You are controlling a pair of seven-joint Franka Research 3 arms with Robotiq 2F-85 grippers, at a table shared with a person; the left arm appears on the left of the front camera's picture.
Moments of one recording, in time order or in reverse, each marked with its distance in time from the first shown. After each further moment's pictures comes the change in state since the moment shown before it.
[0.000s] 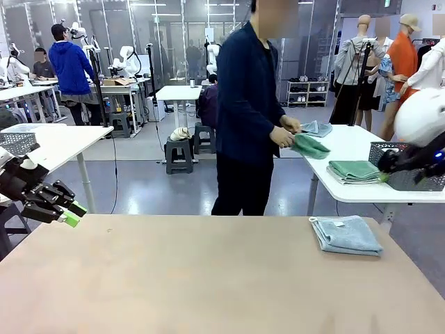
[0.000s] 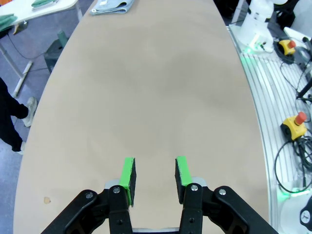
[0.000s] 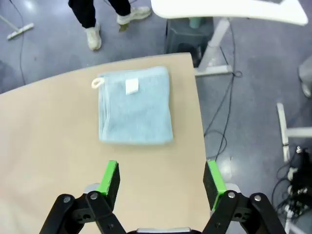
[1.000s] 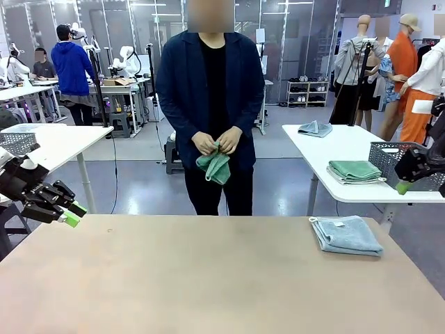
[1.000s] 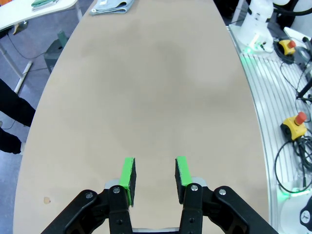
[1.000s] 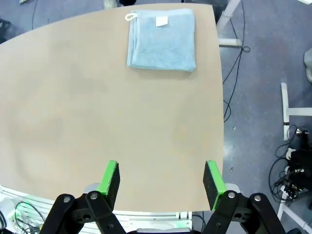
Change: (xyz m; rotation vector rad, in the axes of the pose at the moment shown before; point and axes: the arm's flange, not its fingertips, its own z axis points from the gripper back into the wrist) left arm 0.000 0.000 0.000 0.000 0.000 0.000; right arm -0.089 0.037 0.087 0.033 0.113 0.090
